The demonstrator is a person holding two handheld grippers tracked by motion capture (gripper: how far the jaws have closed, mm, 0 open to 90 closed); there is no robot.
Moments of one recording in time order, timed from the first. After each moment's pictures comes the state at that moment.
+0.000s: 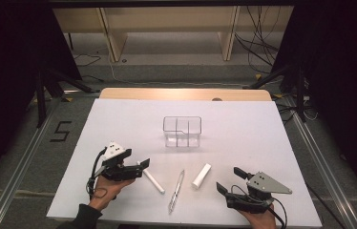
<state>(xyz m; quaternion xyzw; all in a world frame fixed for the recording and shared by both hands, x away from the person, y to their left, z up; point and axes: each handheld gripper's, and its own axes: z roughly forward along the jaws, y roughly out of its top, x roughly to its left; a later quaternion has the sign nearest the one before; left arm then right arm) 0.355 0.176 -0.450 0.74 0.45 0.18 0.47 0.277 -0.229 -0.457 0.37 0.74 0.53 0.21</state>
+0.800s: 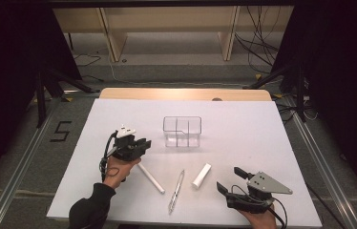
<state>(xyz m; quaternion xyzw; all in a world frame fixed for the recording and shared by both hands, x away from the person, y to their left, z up) 0.414 0.157 -0.449 0.74 0.49 0.17 0.44 0.276 -0.230 -0.456 0.37 0.74 0.52 0.22</state>
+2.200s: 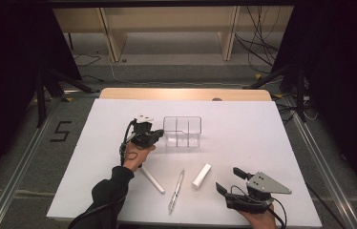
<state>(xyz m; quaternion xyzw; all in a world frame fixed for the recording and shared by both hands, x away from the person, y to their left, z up) 0.464 0.114 -0.456 0.74 0.48 0.15 0.44 0.276 -0.228 -0.456 0.37 0.74 0.52 0.21</state>
